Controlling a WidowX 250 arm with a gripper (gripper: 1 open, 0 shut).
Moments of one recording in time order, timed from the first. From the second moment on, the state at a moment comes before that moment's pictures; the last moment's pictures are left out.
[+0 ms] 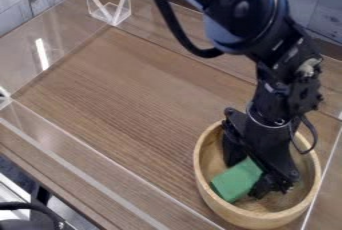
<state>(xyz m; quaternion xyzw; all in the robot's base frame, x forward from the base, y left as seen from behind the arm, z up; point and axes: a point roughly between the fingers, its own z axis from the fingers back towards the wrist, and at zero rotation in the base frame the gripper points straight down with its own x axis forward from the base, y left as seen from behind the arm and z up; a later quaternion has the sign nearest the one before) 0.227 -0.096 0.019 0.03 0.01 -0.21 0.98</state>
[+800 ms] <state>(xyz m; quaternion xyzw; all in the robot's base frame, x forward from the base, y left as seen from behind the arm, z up) 0.229 -0.087 0.019 0.04 0.01 -0.21 0.98</state>
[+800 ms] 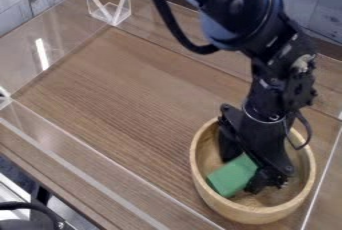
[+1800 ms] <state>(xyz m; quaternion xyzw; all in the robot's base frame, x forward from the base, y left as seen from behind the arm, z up) 0.233 0.020 0.021 0.06 0.04 -0.18 0.98</state>
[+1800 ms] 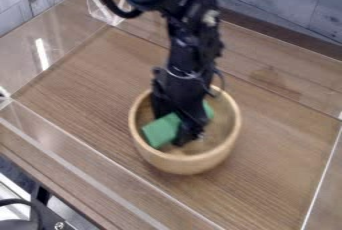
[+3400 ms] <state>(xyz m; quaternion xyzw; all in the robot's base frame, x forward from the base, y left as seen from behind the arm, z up) 0.223 0.045 0.033 0.03 0.05 -0.14 0.99</state>
